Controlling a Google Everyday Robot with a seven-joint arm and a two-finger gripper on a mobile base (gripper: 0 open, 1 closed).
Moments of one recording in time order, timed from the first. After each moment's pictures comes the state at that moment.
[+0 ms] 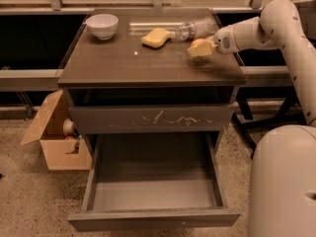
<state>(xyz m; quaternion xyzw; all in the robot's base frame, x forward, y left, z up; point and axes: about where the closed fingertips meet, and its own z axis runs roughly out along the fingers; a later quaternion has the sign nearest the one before) 0.800 -0.158 0.854 -0.35 0.79 0.26 0.43</state>
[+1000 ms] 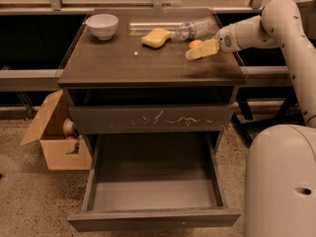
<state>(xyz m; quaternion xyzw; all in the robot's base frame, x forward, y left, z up) 0.806 -0.165 0.852 -0.34 0.80 0.25 0.42</state>
